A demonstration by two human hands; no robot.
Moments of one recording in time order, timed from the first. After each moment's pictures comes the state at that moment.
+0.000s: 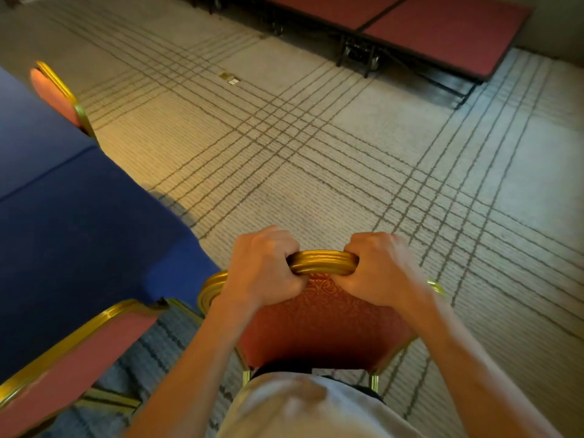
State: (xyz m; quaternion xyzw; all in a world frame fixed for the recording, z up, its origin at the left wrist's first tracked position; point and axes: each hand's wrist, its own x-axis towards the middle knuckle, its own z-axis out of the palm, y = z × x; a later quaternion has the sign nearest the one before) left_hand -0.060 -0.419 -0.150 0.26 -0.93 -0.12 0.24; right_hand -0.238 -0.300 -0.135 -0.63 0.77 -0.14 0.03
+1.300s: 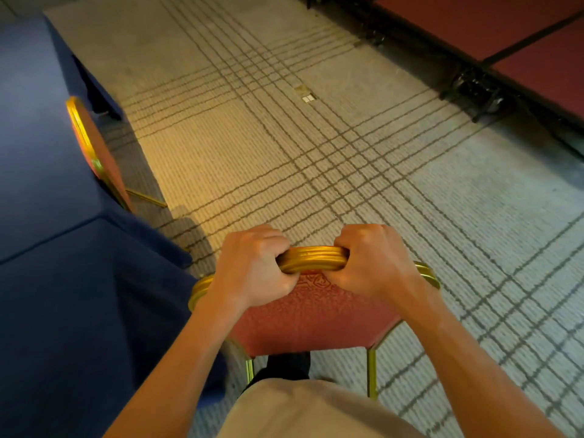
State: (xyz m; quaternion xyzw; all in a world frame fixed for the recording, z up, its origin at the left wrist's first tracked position) left_hand -0.308 -0.901 -0.139 0.40 -0.88 -0.09 0.22; right_hand -0.518 -0.861 -0.142 -0.76 0.63 -0.15 0.04
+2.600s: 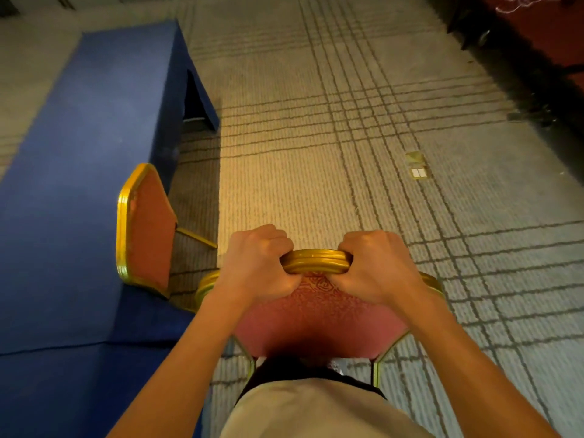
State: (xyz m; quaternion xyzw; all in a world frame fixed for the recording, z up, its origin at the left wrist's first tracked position) left_hand -0.266 -1.510 -0.140 0.58 -0.78 0.01 0.23; right_hand -0.477 -1.552 -0.134 -0.87 0.47 -0.07 0.12
